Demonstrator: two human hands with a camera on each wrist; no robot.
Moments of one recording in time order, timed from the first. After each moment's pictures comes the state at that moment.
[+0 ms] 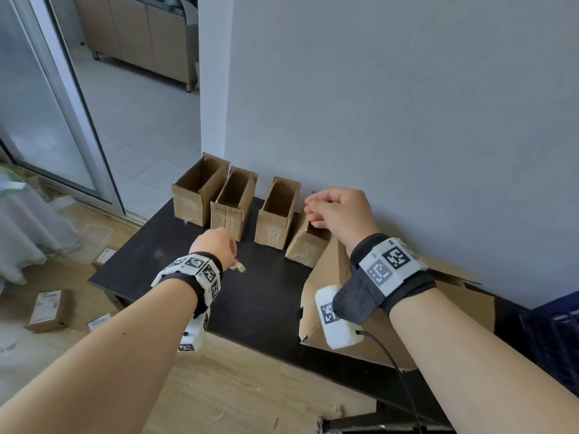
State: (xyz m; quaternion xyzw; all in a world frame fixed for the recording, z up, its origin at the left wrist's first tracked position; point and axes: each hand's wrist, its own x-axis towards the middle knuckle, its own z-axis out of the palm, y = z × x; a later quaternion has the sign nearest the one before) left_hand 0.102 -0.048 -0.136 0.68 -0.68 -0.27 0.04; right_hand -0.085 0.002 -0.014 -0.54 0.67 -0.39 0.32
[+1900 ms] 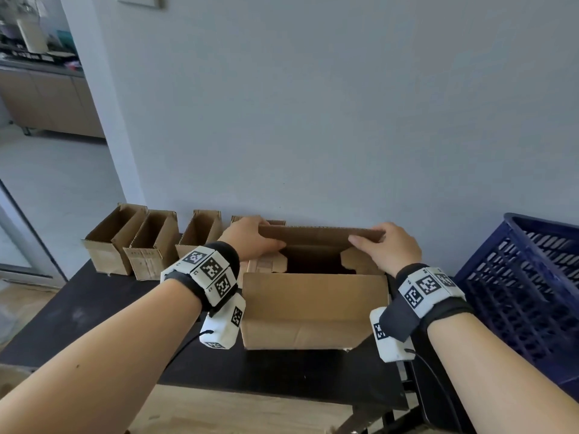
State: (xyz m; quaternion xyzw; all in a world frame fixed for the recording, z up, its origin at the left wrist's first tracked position) left_hand -0.085 -0.007 -0.024 0.51 -0.77 -0.35 0.15; right_hand -0.317 0.102 -0.004 -0.45 0.85 -0.25 0.13
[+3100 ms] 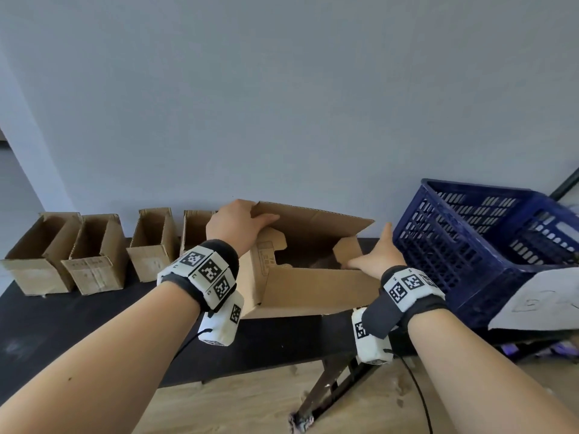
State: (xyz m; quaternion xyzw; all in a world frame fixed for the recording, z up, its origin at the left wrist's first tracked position) left_hand -0.106 0.033 -0.009 0.45 -0.82 -0.26 0.25; right_hand -0.310 0.183 -0.019 -0.26 0.91 -0.25 0.18
